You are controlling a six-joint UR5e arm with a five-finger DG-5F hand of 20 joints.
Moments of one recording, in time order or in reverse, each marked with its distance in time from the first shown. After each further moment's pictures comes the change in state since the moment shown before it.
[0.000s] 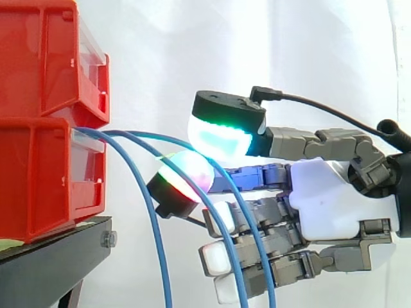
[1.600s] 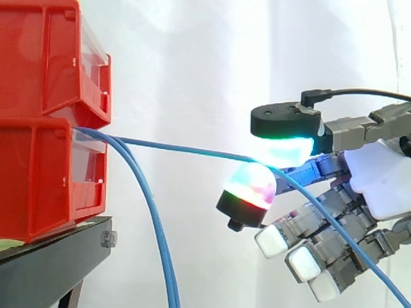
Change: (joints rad) arm 0.003 0.098 -0.002 -0.352 -0.001 0.053
